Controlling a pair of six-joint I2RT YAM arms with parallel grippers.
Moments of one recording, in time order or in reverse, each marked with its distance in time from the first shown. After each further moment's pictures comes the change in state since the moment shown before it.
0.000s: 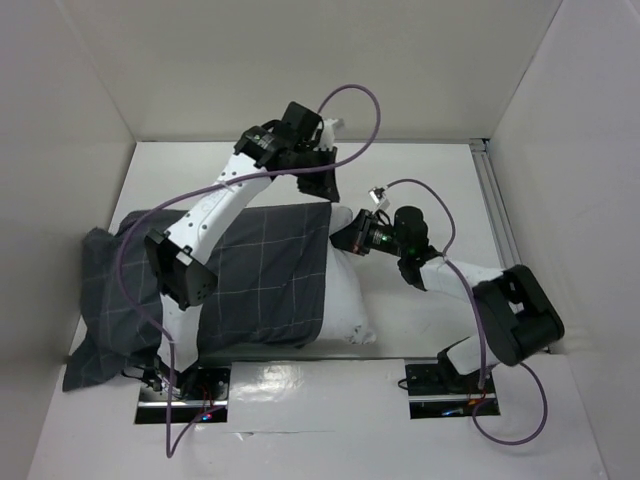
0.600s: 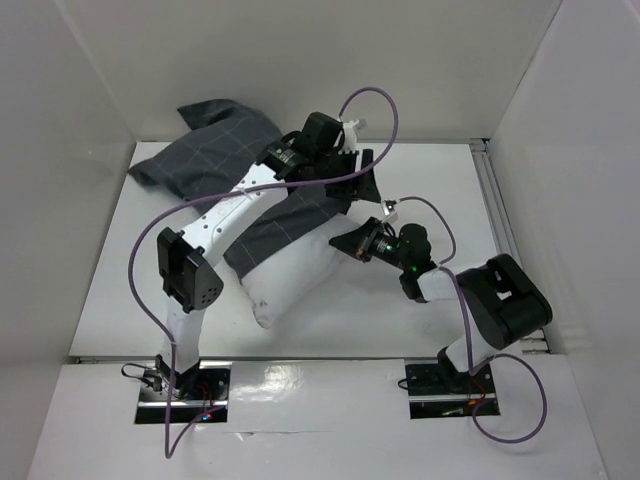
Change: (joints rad) left arm -0.084 0.028 -0.072 0.291 0.079 -0.145; right arm 0.003 0.075 -0.153 0.365 0.137 0.212
